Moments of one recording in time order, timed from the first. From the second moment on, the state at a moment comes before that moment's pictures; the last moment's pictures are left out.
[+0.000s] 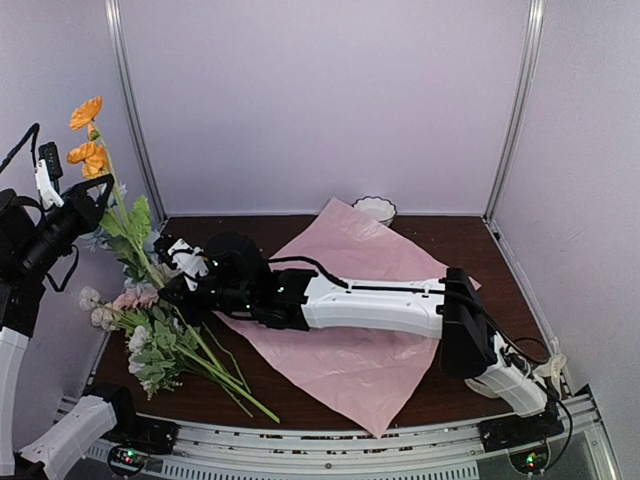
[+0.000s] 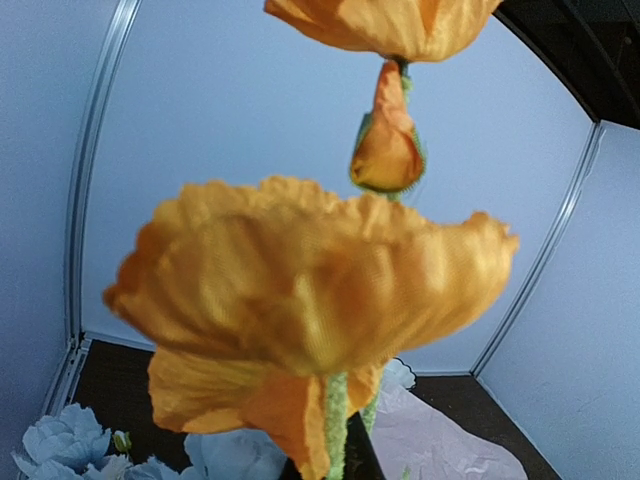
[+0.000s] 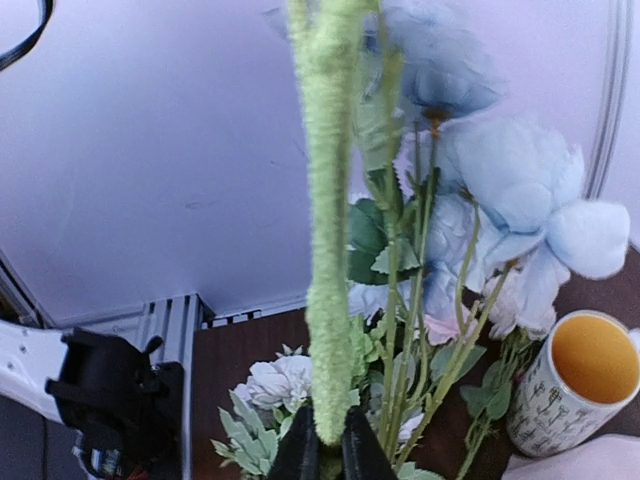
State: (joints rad) left arm -0.01 0.59 0.97 -0.25 0.31 -0.43; right arm 1.25 2.45 2.26 0.00 -0.12 0.10
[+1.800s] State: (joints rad) left arm -0.01 1.08 0.84 -0.55 -0.07 -0.48; right arm 0.73 2.15 1.72 -0.49 0.20 0.49
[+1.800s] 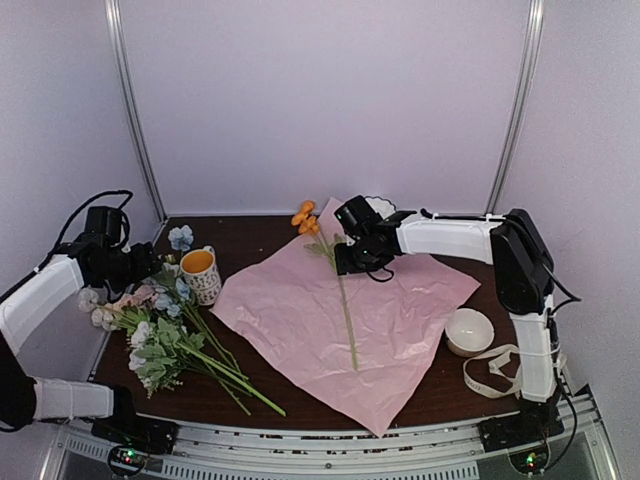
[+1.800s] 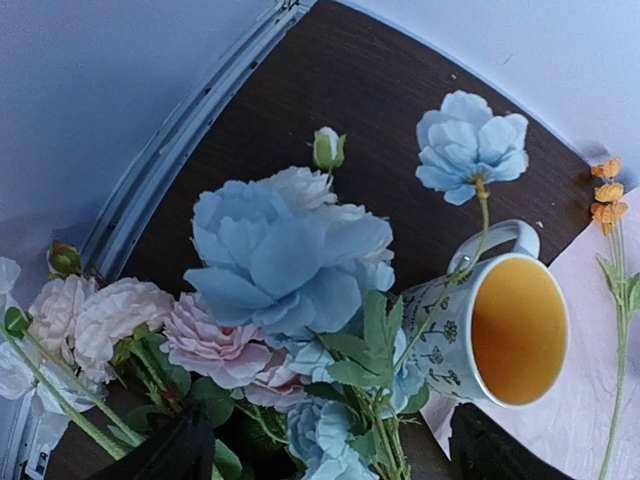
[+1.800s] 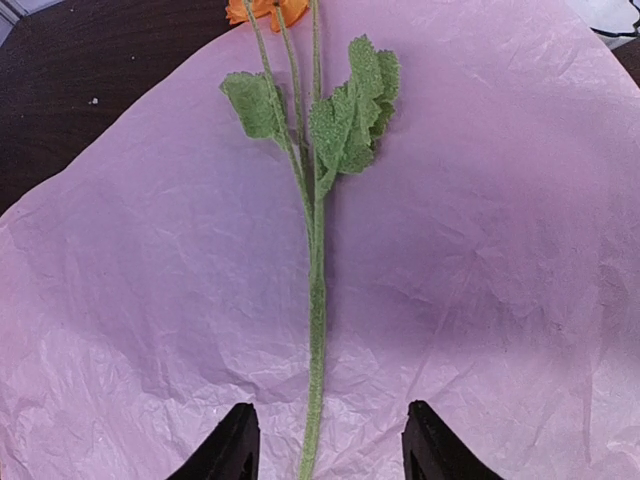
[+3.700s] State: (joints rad) left arm -0.18 0.69 1.05 0.19 0.38 -0.61; right arm 1.13 1.88 1.72 0.19 -0.36 0.19
